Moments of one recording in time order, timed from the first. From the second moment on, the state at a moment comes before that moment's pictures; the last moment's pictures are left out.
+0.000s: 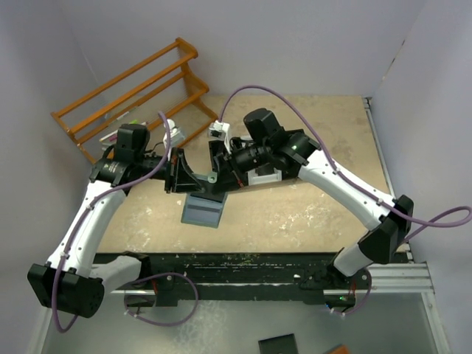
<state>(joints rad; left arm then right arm) -0.22 1.11 1.13 -0.74 1.28 0.10 0.82 1.56 1.59 -0.69 -0.80 0.07</state>
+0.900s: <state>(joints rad) -0.22 0.95 1.03 0.04 1.13 -0.82 0.80 1.21 0.70 1.01 -0.44 1.03</state>
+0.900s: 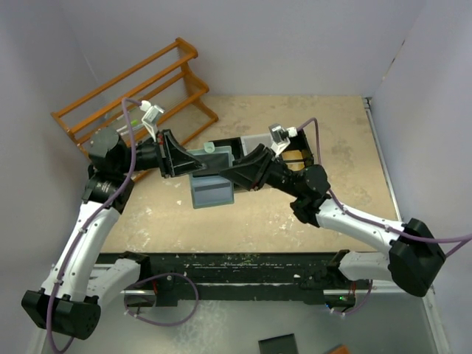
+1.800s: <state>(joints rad) -0.22 0.94 1.02 -0.25 1.22 -0.53 0.80 1.40 1.36 -0.20 -0.79 0.54</state>
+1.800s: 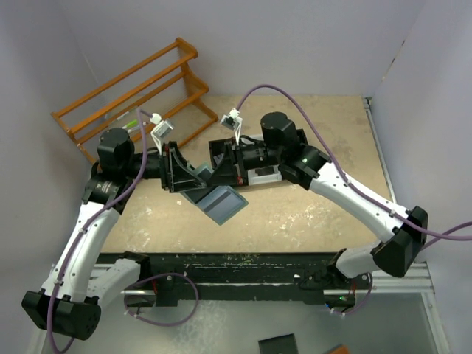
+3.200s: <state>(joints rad) -0.22 0.99 1.07 -0.57 1.41 -0.19 0.78 1.62 1.75 -0.79 -0.94 0.16</state>
